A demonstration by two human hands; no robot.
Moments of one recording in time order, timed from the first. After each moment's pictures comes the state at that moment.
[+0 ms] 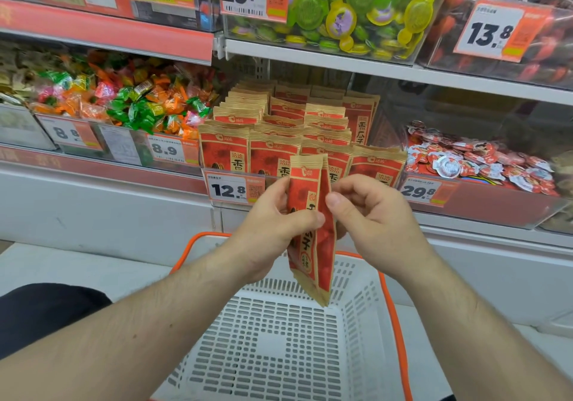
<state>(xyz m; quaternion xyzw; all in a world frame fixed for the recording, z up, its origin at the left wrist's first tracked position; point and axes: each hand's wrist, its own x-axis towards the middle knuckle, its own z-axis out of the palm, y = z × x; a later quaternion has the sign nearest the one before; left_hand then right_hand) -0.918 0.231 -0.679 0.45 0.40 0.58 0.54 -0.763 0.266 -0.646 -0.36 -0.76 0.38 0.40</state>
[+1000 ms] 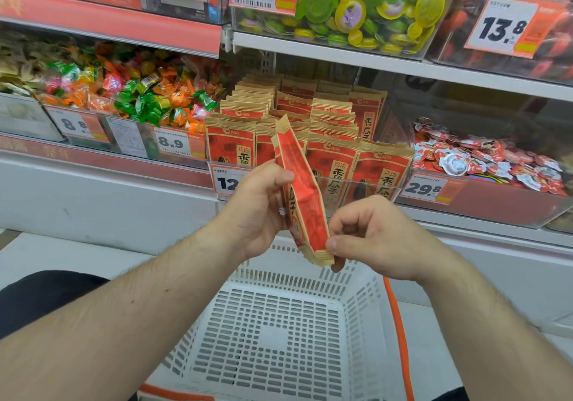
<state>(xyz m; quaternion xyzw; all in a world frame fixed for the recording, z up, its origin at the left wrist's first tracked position) -0.933 0.237 -0.665 0.34 0.41 0.63 0.57 -0.754 0.268 -0.642 -0.31 -0.81 0.47 0.18</state>
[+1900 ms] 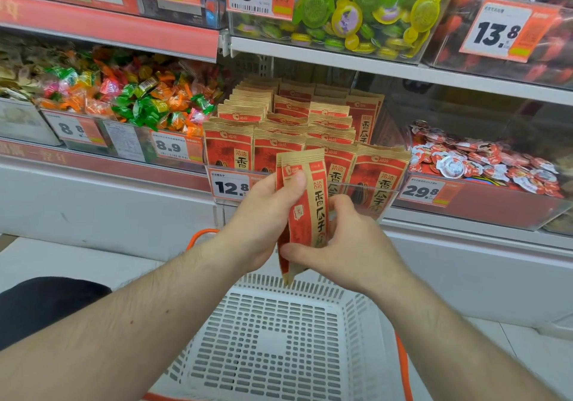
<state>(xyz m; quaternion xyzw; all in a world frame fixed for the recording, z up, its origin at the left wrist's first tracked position) -0.922 0.233 -0.666 0.36 0.44 0.60 0.56 -0.782 0.246 -0.654 -0.56 -0.78 0.24 0.15</state>
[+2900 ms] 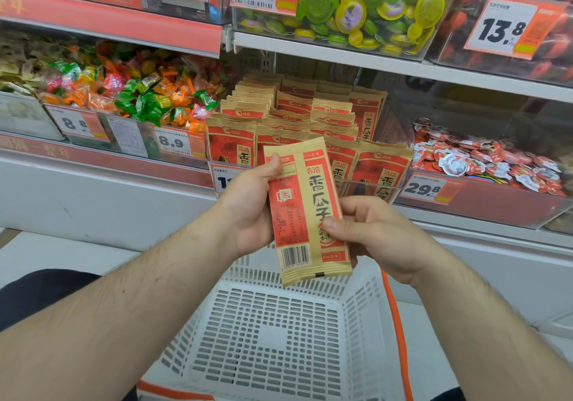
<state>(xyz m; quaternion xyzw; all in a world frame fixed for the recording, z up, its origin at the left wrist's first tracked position) -0.938 0.241 -0.658 0.22 0.43 0.59 0.65 -0.755 0.275 -0.654 -0.38 -0.69 0.59 0.19</state>
